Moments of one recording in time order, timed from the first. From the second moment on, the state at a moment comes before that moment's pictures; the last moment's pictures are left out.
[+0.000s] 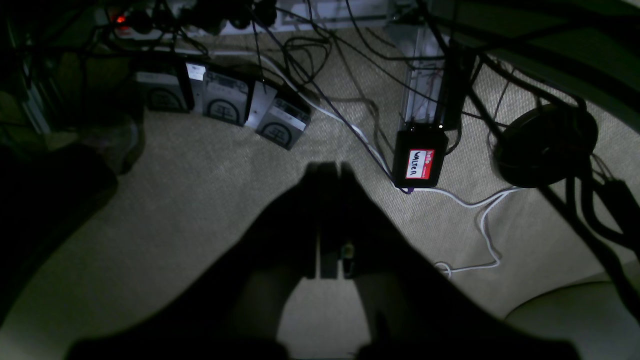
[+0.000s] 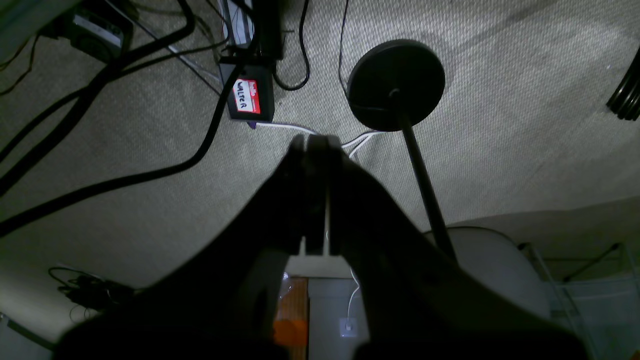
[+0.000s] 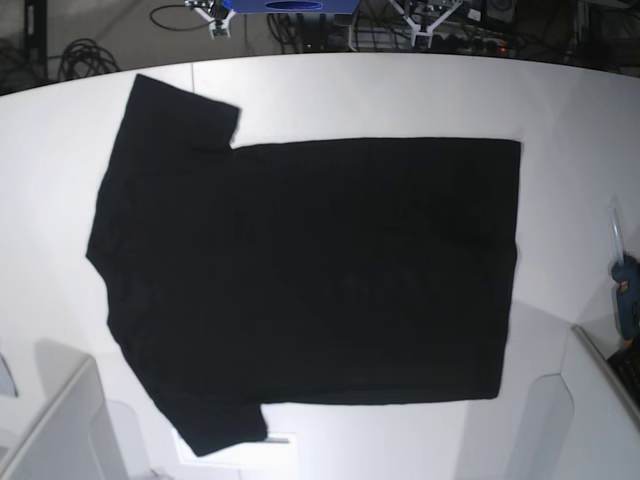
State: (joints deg) left arm 8.9 -3.4 1.4 9.2 0.2 0.5 -0.7; right arm -9.6 0.7 -0.5 9.9 -2.0 0.8 -6.1
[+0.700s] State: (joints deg) left arm 15.4 -3.4 1.5 14.9 0.5 0.5 -0.2; right arm -10.2 0.7 -0.5 10.0 -2.0 0.8 -6.0
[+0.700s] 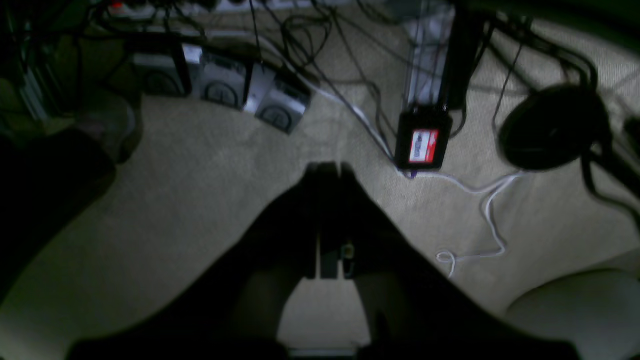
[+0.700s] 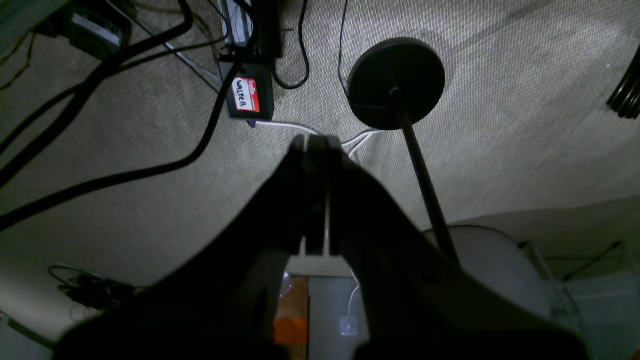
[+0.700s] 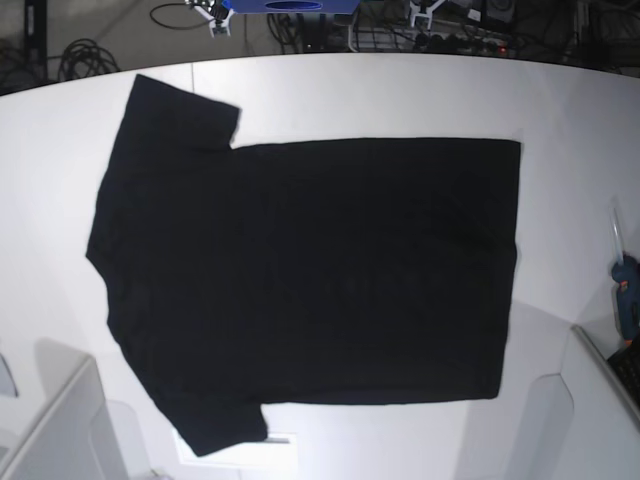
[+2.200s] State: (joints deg) left arm 65.9 -19.2 -23.7 102.8 -22.0 0.3 0.6; right arm -45.0 -4.0 30.2 112.3 15.0 0.5 -24.7
